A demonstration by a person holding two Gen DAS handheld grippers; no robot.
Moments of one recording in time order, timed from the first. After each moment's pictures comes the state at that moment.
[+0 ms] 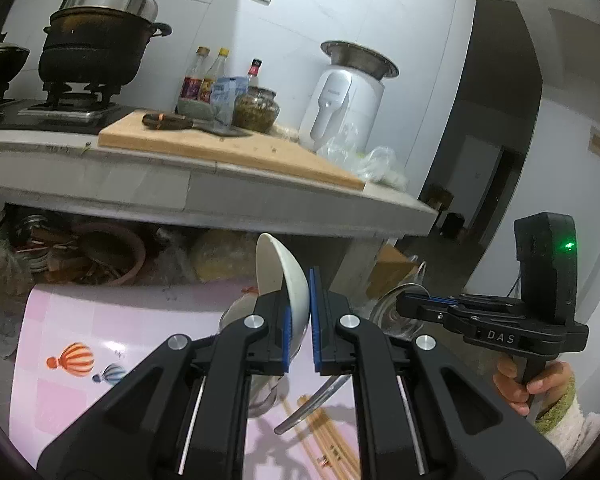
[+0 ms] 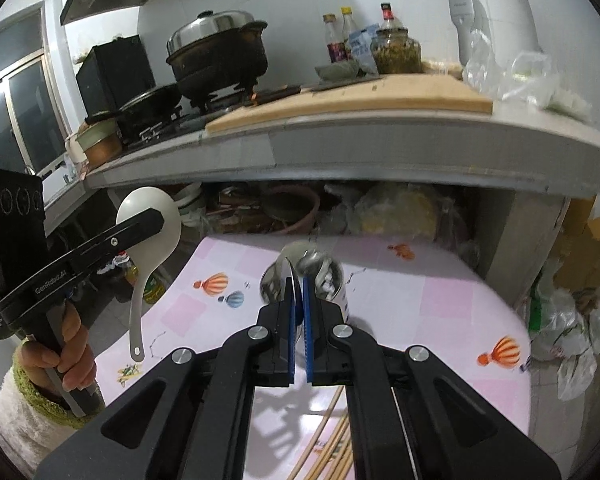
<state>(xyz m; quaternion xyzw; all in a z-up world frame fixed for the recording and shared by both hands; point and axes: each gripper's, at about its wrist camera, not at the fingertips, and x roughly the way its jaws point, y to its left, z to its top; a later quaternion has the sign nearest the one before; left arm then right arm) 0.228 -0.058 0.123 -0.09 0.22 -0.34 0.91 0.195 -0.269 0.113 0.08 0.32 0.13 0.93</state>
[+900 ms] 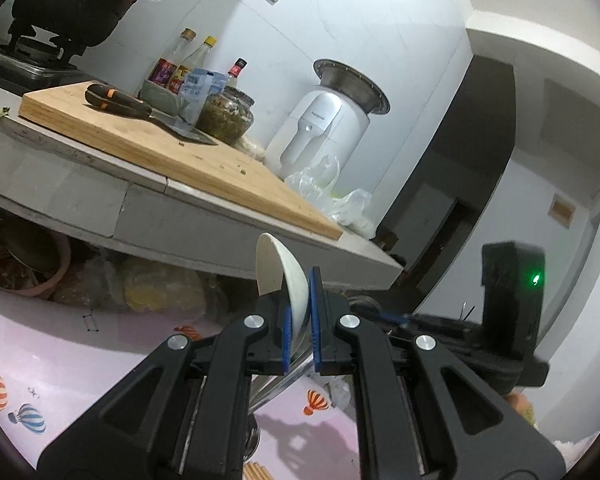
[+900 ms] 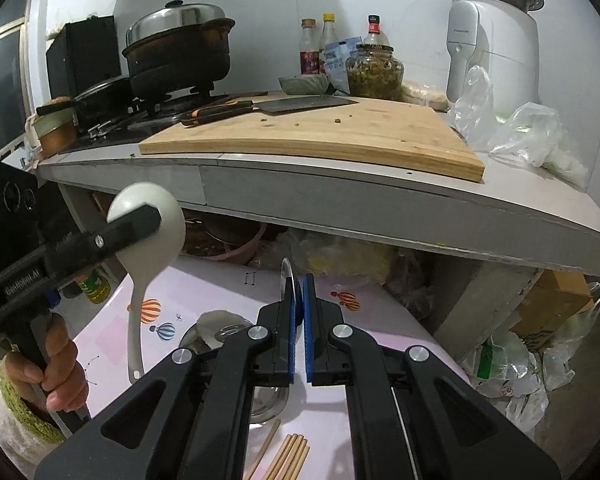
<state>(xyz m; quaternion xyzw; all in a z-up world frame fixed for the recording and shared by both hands) 0.329 -0.089 0.105 -0.22 0.20 -0.43 0.86 0.289 -0.280 0.122 0.01 0.33 0.07 0.94</state>
